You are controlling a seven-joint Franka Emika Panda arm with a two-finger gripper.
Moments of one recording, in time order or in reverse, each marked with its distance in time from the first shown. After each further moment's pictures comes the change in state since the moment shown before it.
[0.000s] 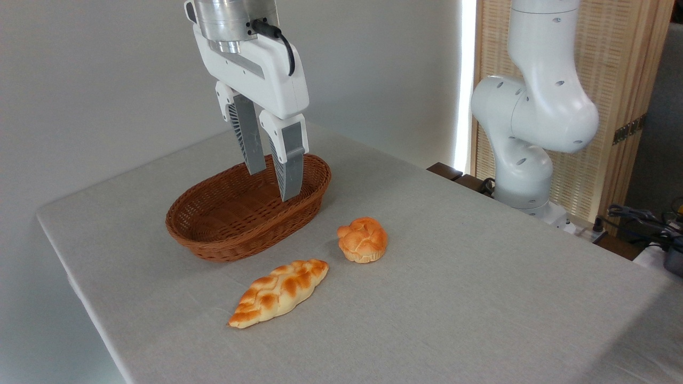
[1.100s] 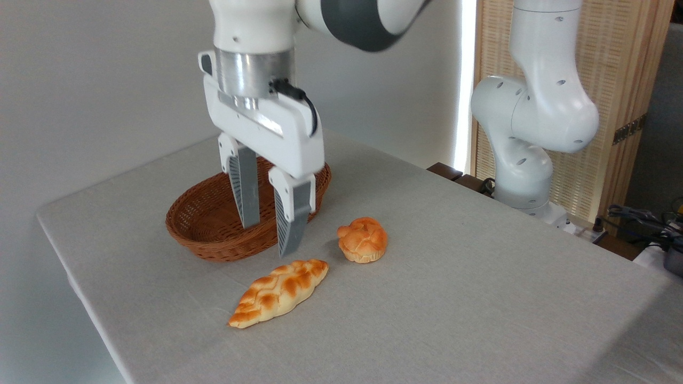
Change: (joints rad) arm 0.008 -0.032 0.054 -0.229 0.000 0.344 0.003
